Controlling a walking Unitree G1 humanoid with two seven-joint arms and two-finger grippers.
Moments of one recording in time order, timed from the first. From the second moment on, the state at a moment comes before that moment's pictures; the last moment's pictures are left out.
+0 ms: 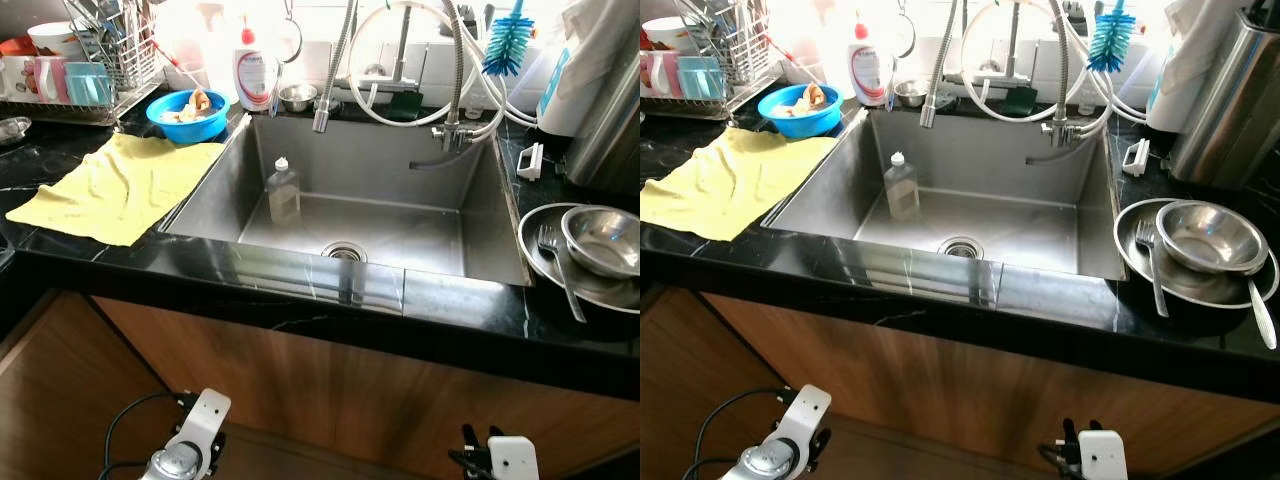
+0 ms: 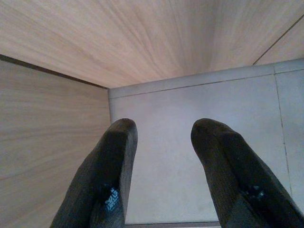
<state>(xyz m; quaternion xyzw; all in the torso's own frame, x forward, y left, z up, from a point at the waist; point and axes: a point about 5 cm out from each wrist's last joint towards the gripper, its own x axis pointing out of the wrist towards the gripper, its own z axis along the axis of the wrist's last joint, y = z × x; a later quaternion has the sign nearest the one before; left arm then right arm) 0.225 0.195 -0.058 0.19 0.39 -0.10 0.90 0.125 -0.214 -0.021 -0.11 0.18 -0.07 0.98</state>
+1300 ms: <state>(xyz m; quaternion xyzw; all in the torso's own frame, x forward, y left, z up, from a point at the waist) 0.217 0.189 -0.064 0.22 0.40 -0.14 0.88 0.167 -0.202 0.135 -0.22 -0.03 -0.13 0.97</state>
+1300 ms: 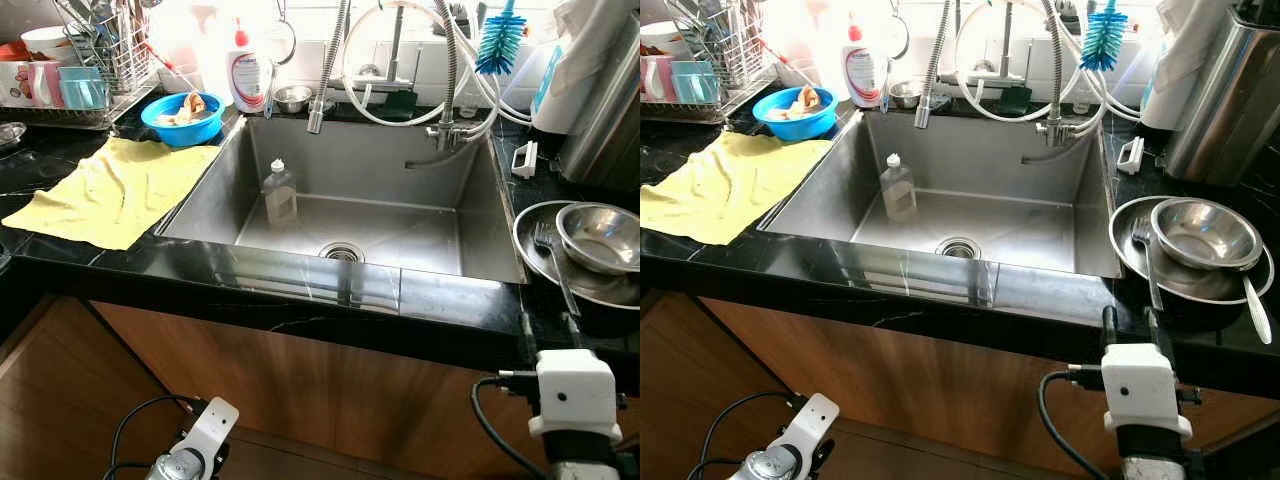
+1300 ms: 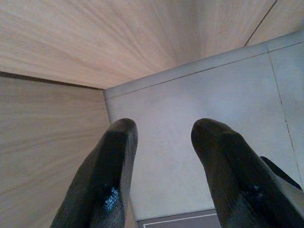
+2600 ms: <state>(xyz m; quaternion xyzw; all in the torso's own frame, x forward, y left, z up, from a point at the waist) 0.215 0.189 -0.065 0.22 0.41 -0.14 0.87 0.177 -0.216 0.130 -0.19 0.00 -0.21 0.96</state>
